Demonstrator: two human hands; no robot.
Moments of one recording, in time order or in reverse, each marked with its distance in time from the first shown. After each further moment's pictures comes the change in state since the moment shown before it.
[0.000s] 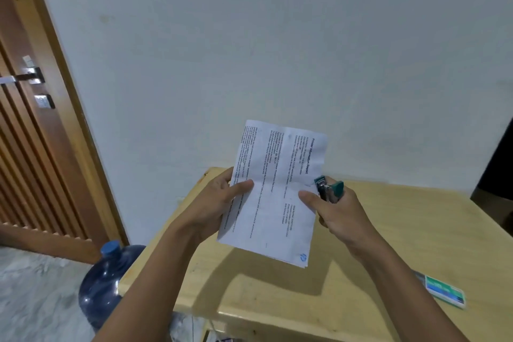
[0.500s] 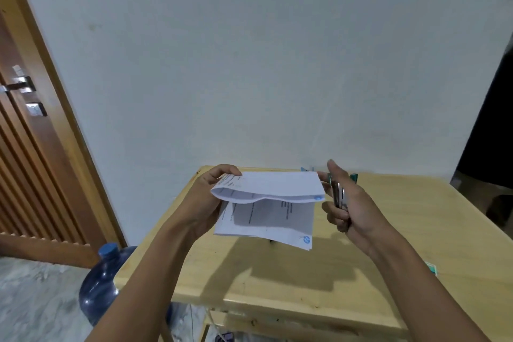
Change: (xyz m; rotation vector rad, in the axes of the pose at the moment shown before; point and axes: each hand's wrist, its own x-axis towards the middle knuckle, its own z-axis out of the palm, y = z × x) left_hand -0.011 -0.002 0.018 -0.015 0.090 0.086; right_hand -0.028 -0.011 -0.039 0.324 -0.001 0.213
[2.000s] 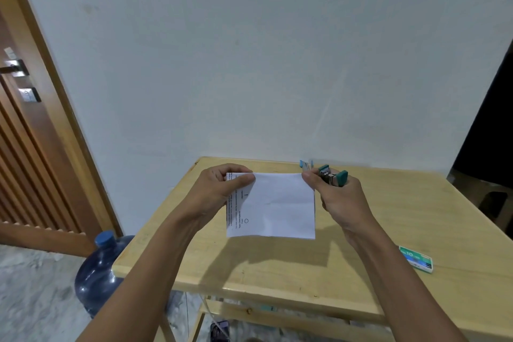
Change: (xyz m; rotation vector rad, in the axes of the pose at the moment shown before) left_hand 0.000 -0.007 0.004 0.147 0.010 -0.052; right_hand 0.004 0.012 0.018 -0.193 0.190 -0.177
